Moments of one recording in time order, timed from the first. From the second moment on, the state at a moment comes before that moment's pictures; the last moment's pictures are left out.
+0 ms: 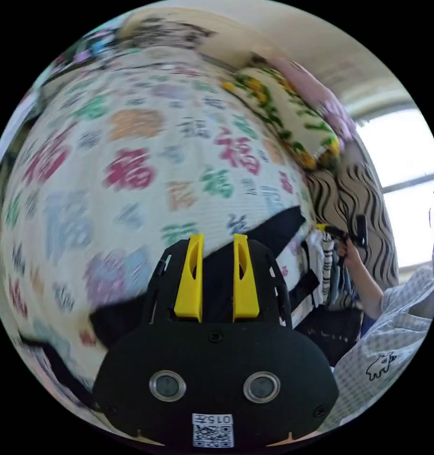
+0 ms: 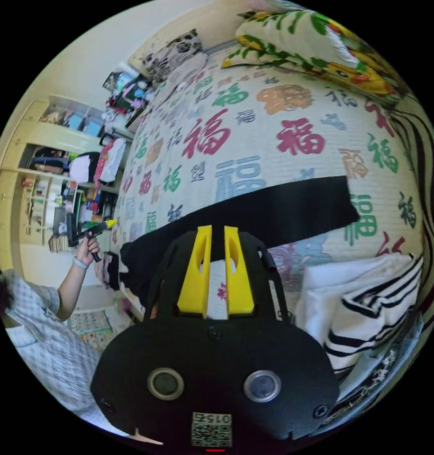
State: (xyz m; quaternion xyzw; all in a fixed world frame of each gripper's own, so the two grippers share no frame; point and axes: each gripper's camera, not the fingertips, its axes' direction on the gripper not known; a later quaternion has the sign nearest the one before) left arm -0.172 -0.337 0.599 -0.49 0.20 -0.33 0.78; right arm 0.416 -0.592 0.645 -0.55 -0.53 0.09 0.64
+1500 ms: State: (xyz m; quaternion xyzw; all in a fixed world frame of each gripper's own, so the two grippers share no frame) left arm -0.398 0.102 0.148 -0.34 0.14 -0.69 0.62; right arm -0.475 -0.338 0.486 -0.57 -0.51 -0.47 0.44
